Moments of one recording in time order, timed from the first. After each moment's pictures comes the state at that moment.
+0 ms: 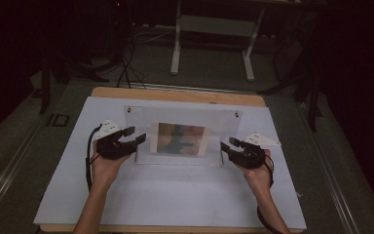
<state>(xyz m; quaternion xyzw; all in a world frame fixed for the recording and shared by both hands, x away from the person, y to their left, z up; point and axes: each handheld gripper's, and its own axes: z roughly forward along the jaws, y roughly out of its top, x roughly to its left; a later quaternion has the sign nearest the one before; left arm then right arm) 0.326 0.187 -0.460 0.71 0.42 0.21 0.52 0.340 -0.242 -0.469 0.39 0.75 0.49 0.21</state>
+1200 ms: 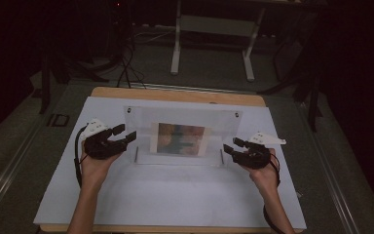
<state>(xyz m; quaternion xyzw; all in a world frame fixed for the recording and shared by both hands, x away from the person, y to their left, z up) 0.314 0.213 -0.445 0.69 0.43 0.22 0.54 0.339 -0.255 -0.459 0.37 0.77 0.48 0.19</state>
